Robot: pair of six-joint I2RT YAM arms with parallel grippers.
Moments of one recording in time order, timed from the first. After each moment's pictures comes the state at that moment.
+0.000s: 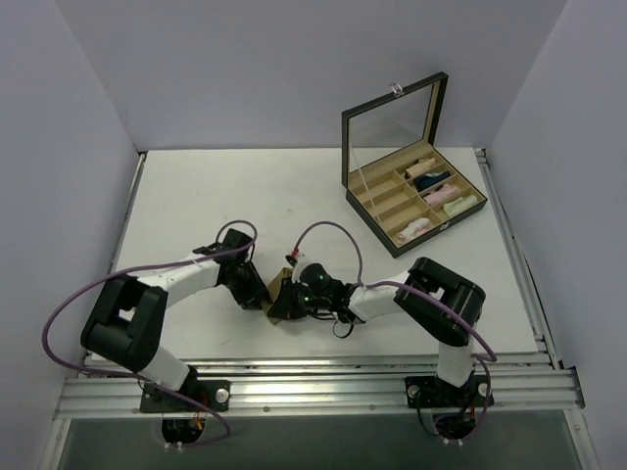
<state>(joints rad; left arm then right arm) -0.44 1.52 0.77 -0.50 0.18 -1.00 0.98 1.87 0.74 0.56 -0.23 0.80</state>
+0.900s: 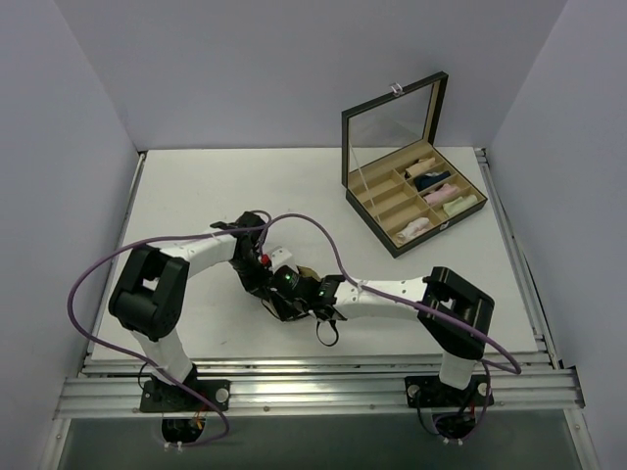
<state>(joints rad) -0.45 1.77 1.06 -0.73 0.24 -0.91 1.12 1.77 1.04 -0.15 0.25 0.43</state>
